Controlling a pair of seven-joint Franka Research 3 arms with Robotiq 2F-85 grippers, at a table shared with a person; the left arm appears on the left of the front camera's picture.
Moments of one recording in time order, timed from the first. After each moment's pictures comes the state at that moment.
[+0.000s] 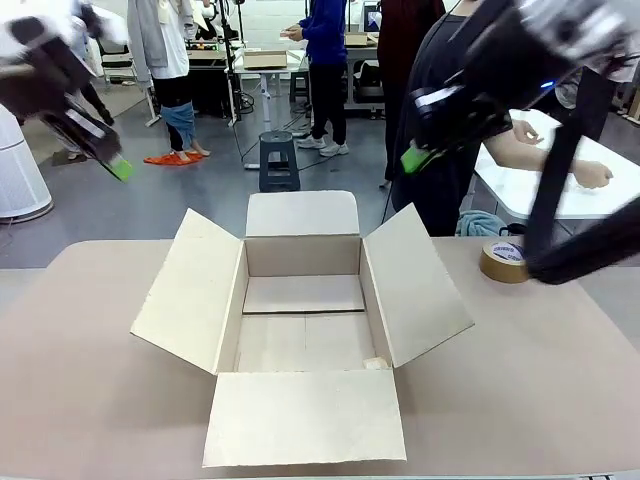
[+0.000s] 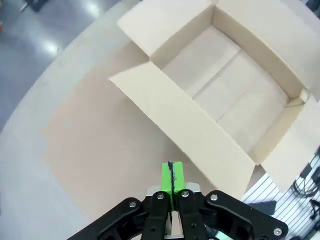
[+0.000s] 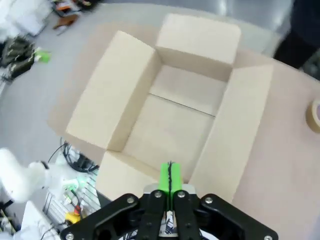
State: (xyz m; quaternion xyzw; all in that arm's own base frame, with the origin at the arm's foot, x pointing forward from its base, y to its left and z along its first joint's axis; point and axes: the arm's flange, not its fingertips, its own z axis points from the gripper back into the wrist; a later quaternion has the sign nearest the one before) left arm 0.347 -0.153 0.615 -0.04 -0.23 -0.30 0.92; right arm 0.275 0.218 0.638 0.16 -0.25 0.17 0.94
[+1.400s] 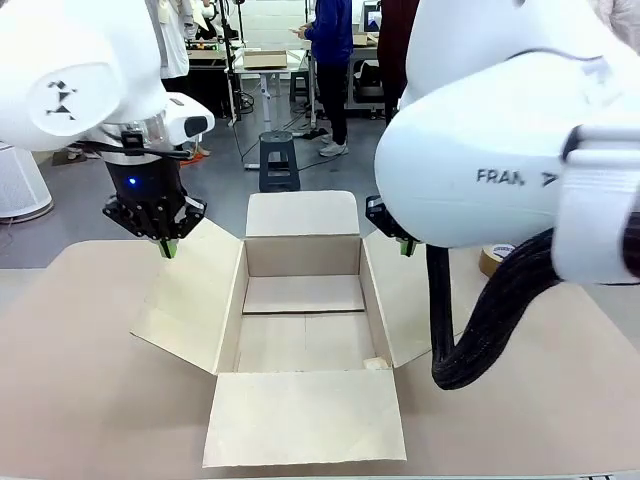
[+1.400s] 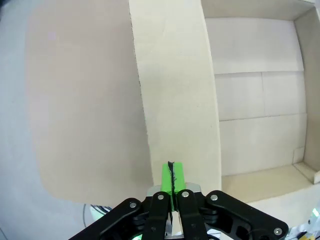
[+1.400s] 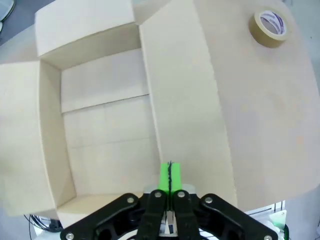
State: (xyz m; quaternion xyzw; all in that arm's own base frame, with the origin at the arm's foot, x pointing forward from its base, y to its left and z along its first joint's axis) left arm 0.360 -0.236 0.522 0.03 -0.11 0.01 0.99; right arm 0.307 0.261 0.525 0.01 -0.21 -0.07 0.98
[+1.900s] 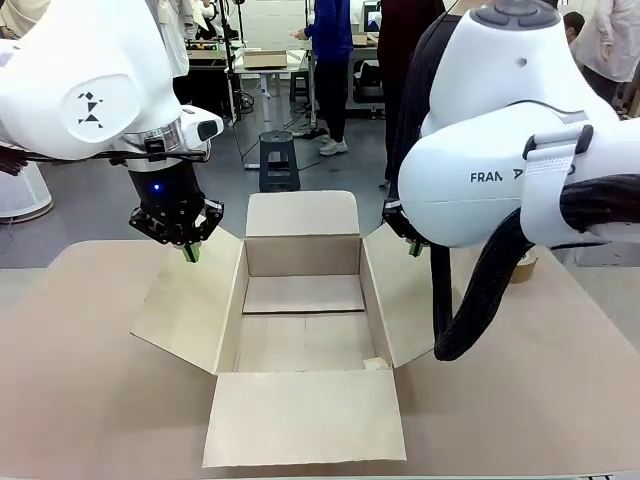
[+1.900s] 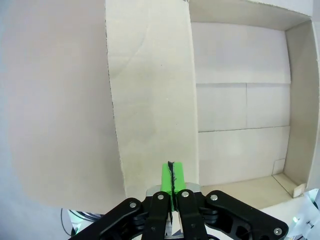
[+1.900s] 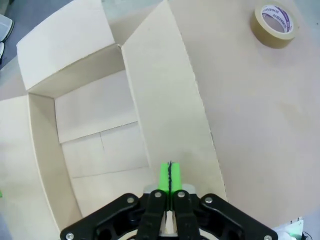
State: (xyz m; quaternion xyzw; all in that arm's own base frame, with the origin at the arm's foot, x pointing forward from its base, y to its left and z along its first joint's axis) left arm 0.385 -0.243 0.507 -0.02 -0.10 0.04 0.99; right arm 0.357 0.230 0.489 0.05 -0.20 -0.12 0.97
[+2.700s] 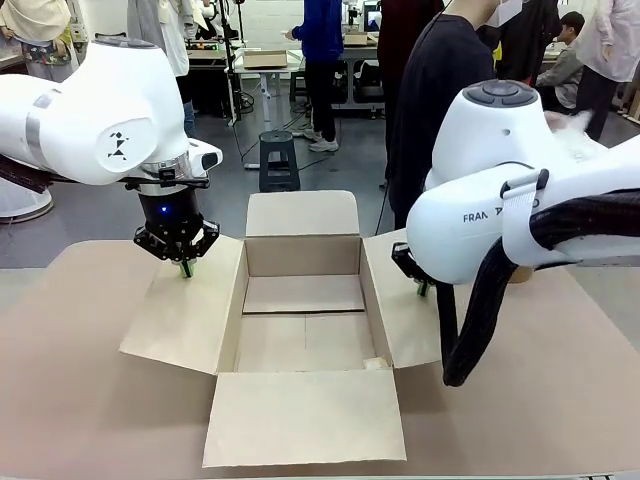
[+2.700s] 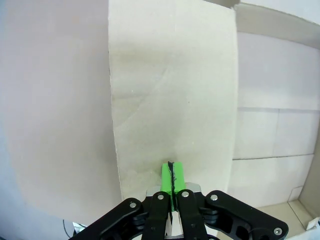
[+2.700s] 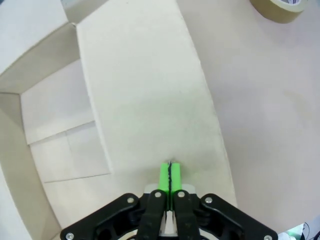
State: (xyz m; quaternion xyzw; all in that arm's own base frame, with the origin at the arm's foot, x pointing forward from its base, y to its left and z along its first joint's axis) left arm 0.434 -0.221 0.450 0.01 -0.07 0.07 1.00; right arm 0.373 0.211 0.417 0.03 -0.15 -0.13 0.98
